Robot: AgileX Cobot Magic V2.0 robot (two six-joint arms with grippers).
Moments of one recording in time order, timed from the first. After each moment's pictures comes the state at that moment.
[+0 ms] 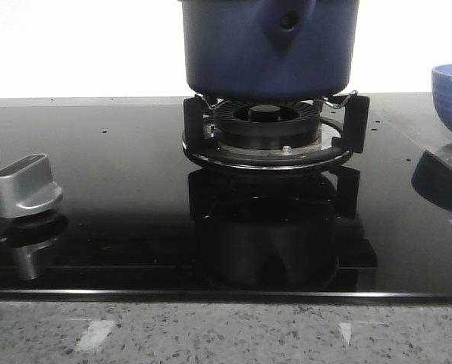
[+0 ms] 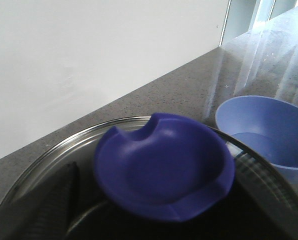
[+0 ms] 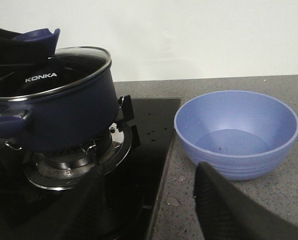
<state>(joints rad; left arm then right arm) -0.60 1.67 -1.33 -1.67 0.30 1.70 0.04 0.24 -0.46 0.27 0.46 -0.15</state>
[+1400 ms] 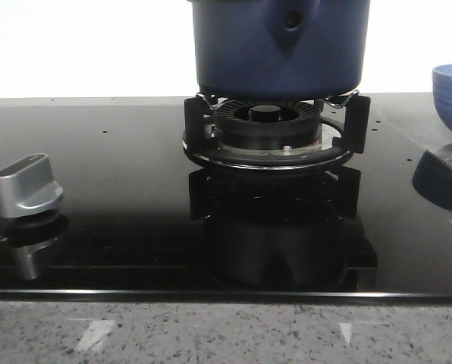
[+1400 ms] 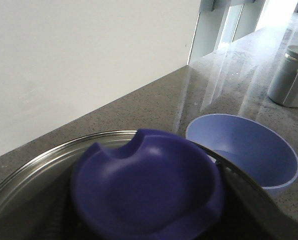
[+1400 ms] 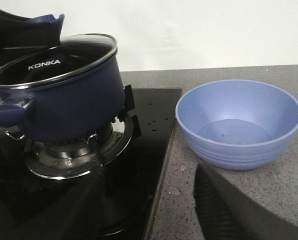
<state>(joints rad) -0.59 1.74 -1.37 -1.81 0.45 1.79 0.04 0.24 -0.46 0.27 0.50 -0.15</state>
